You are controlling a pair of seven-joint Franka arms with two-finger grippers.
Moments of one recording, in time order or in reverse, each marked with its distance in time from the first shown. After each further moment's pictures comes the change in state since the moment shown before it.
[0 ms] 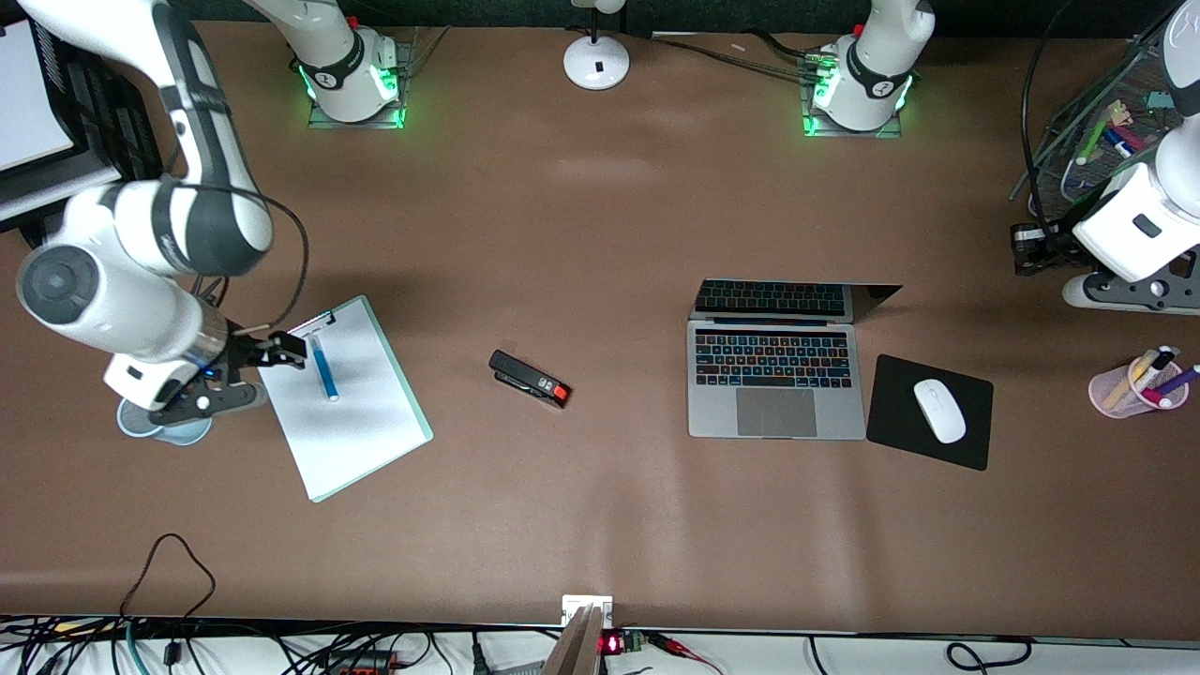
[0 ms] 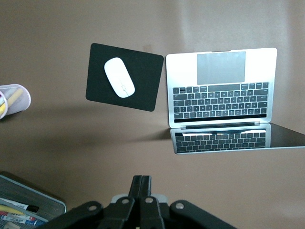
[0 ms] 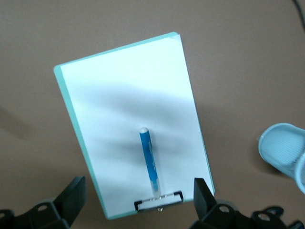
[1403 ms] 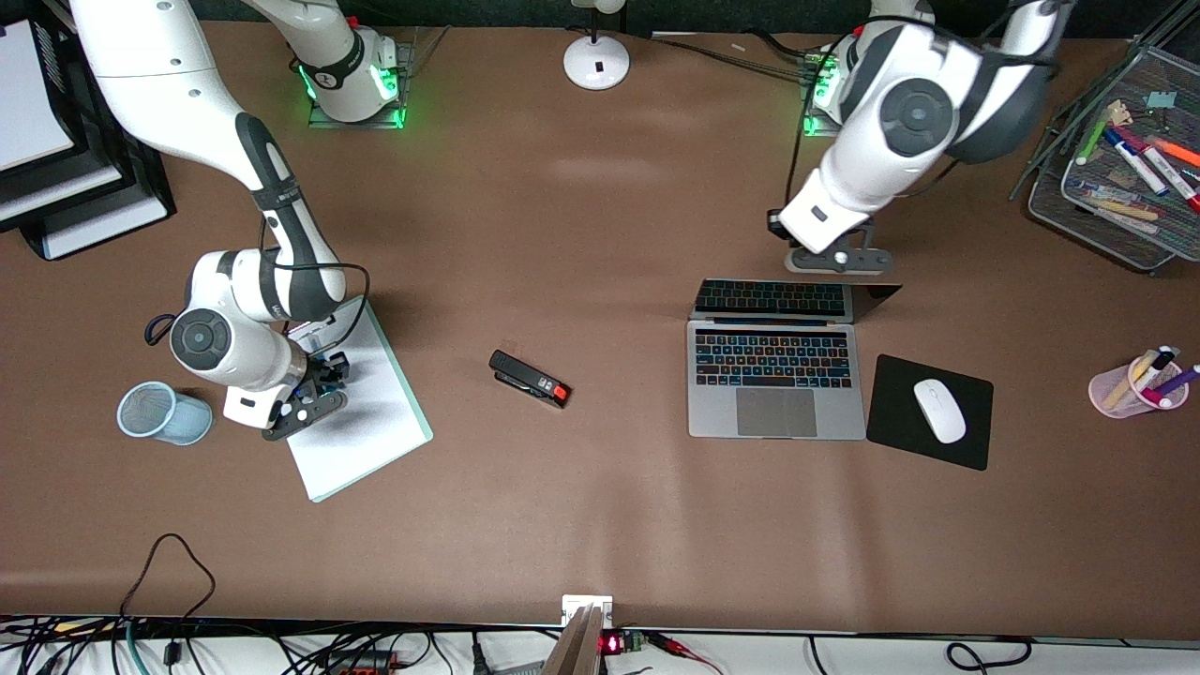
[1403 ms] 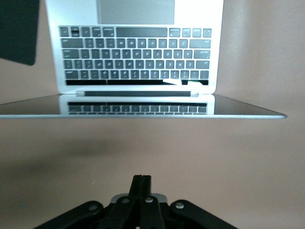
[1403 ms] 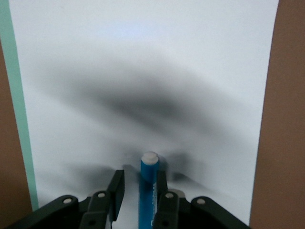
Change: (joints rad) left arm -0.018 -0.129 -0.363 -0.652 -0.128 0.545 -0.406; right arm 0.015 0.193 0.001 -0.096 0.000 0.253 -0.210
